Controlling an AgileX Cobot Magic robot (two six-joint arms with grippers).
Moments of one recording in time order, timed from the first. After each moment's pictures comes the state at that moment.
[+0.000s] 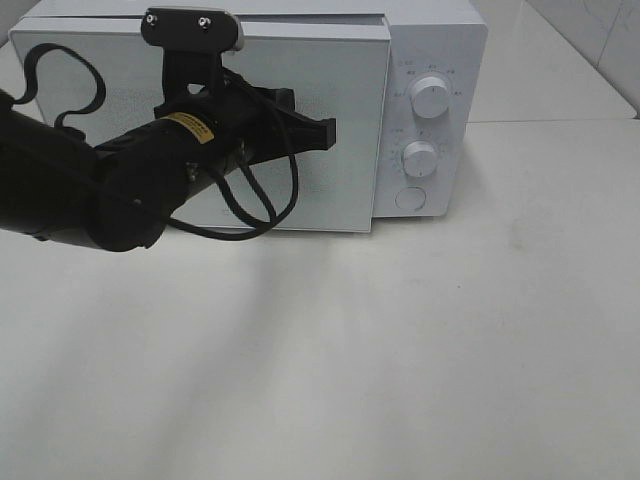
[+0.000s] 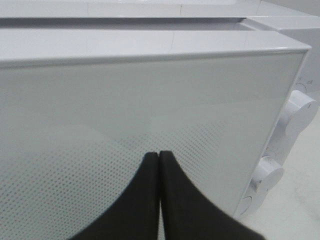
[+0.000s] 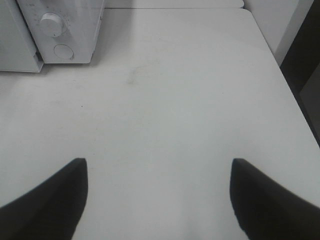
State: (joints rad) left arm -0.74 1.90 -0.94 -0.38 -0.71 0.11; right arm 0.05 0.00 -0.51 -0.10 1.04 0.14
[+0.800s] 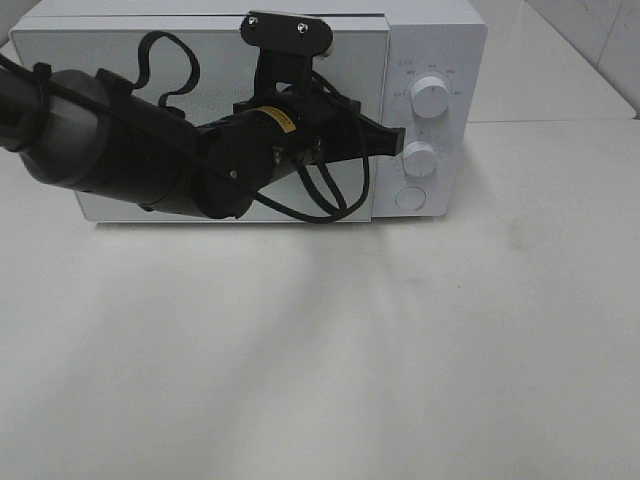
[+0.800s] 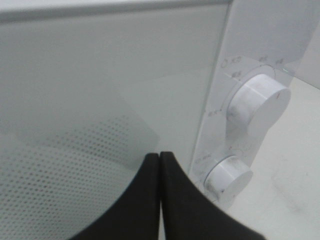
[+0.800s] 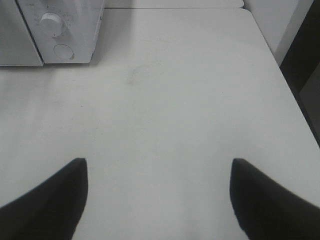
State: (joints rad) left arm -0.77 2.07 -1.22 -0.40 -0.53 0.19; right arm 0.05 0.00 -0.51 -0.10 1.04 0.14
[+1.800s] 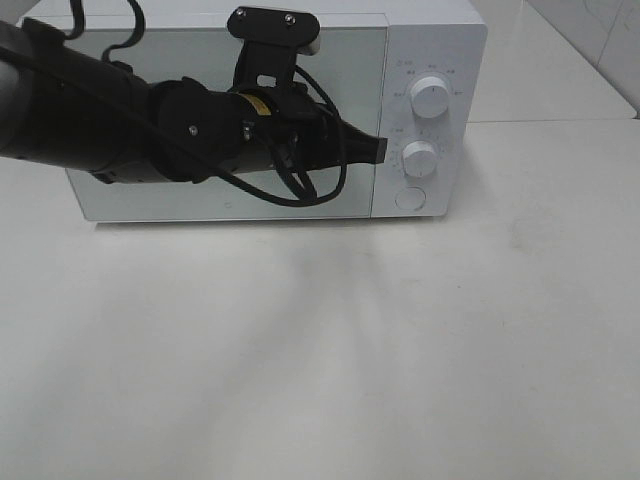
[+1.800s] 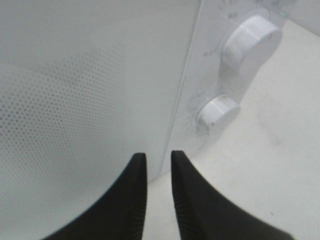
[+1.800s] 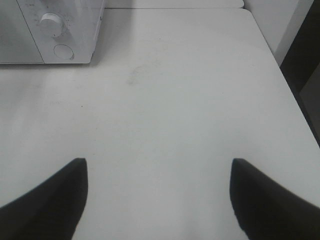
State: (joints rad) left arm -0.76 1.94 -1.16 -0.46 -0.24 0.26; right arm 0.05 0.00 -0.51 -0.10 1.04 0.14
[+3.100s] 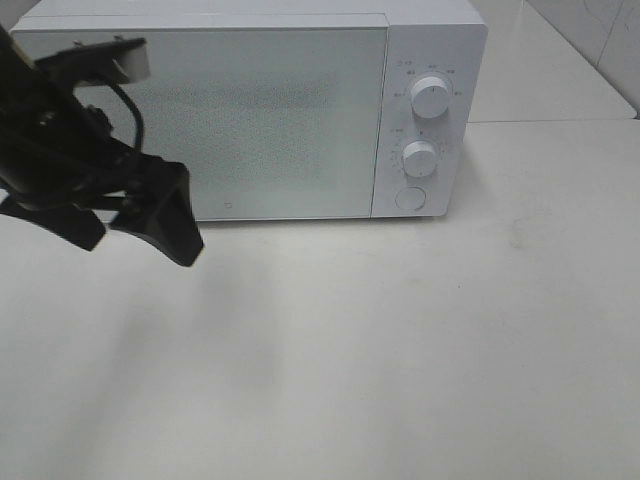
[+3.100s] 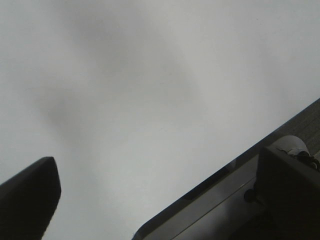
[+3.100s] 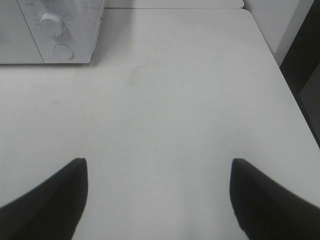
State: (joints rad) left arm -0.43 1.55 -1.12 -0.36 0.98 0.19; right arm 0.05 0.00 -0.51 -0.10 1.04 0.14
